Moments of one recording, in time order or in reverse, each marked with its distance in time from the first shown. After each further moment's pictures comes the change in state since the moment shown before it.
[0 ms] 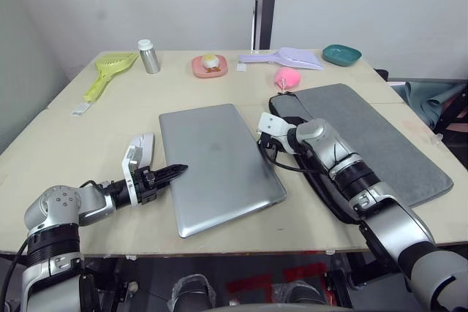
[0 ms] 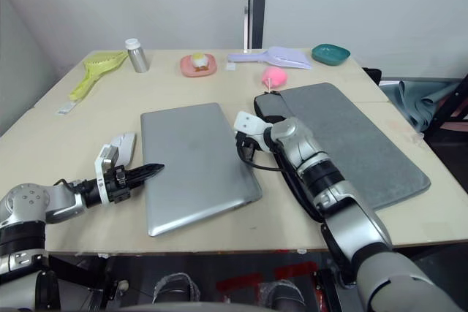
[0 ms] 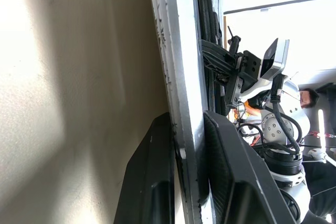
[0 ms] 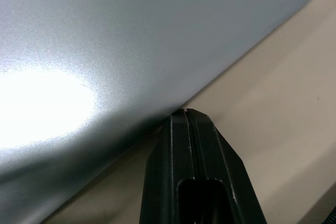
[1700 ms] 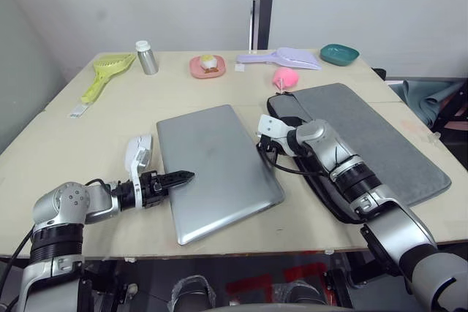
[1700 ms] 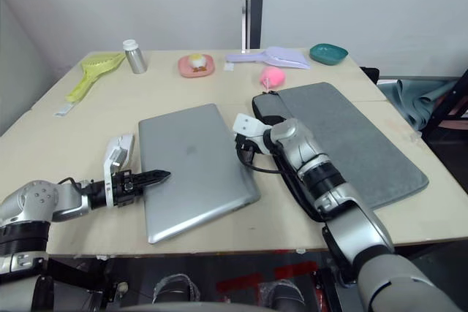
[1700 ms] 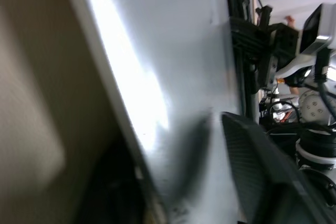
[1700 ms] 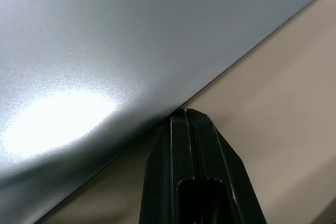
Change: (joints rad) left arm 0.026 0.023 -0.127 -0.054 0.042 -0.042 -0.052; right arm 0.020 -0.007 -0.003 -0.051 0.005 0.030 0.046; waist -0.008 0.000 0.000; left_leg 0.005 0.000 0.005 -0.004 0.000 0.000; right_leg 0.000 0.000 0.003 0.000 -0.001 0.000
